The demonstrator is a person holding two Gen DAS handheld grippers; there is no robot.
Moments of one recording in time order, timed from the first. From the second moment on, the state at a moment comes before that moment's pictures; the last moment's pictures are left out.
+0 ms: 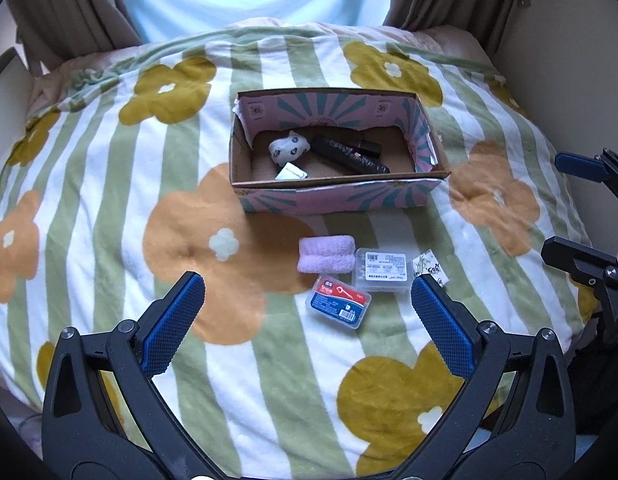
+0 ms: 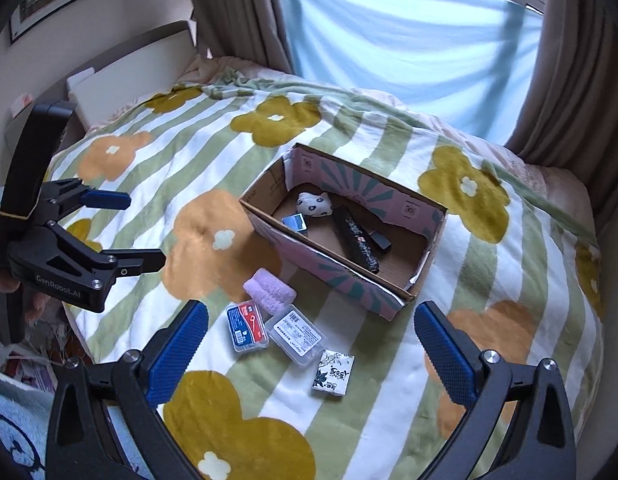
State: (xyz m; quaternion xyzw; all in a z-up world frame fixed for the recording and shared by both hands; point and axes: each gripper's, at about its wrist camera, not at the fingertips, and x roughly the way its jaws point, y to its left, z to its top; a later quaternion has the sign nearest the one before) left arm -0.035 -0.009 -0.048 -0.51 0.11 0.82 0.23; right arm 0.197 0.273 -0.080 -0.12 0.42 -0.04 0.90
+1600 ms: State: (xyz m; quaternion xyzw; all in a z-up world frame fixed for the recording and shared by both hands) left arm -0.065 0.055 -0.272 -0.58 0.19 0.71 0.37; right arm 0.289 0.218 -0.303 -0.16 0.55 0.11 0.81
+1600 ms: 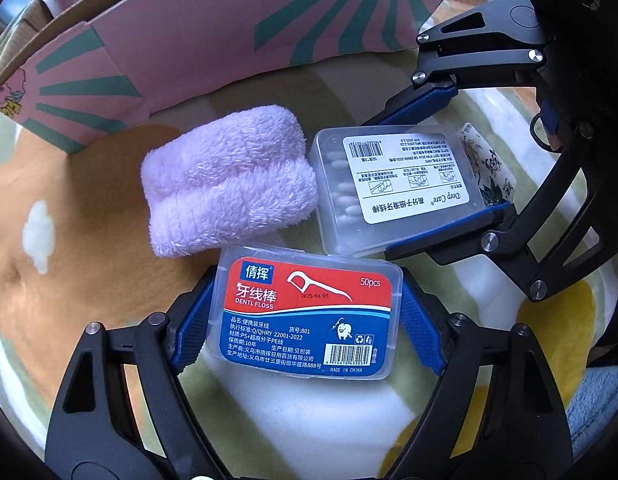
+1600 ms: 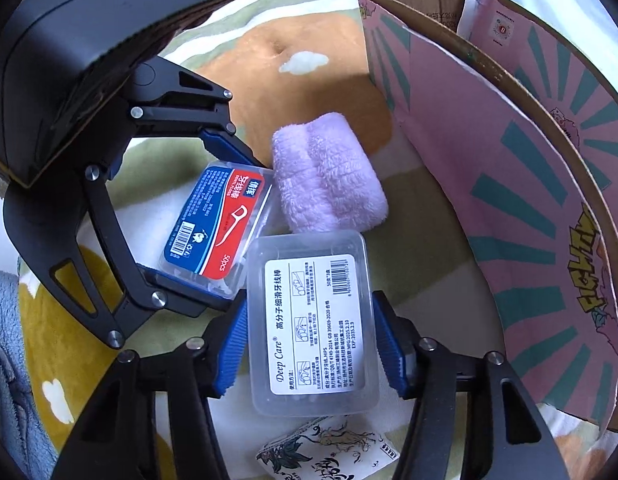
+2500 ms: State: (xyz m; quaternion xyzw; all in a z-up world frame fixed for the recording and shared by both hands) left arm -0.047 0.030 -0.087 -0.52 0.17 0.77 0.34; right arm 0.266 0.280 -0.136 -0.02 0.51 -0.09 0.86
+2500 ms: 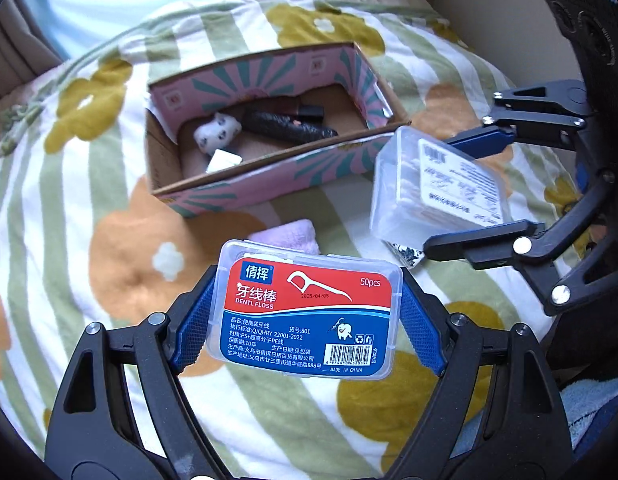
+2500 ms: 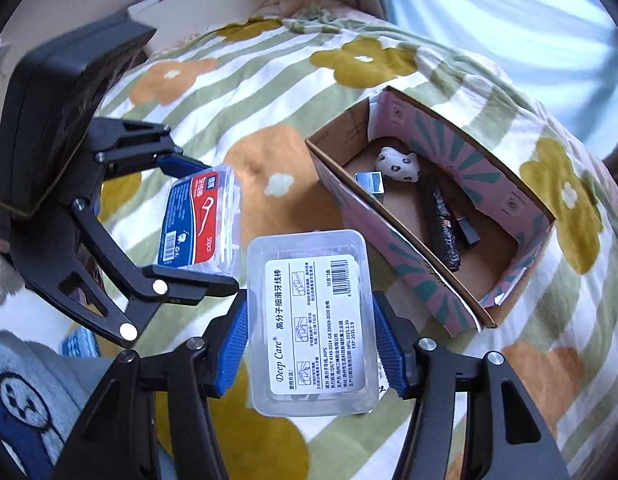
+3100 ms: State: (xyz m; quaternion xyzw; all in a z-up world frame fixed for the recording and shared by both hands) left arm -0.042 -0.005 0.004 -0.52 0.09 0.82 0.24; right arm 0.240 0.331 -0.037 0.14 0.44 -0.43 0.78
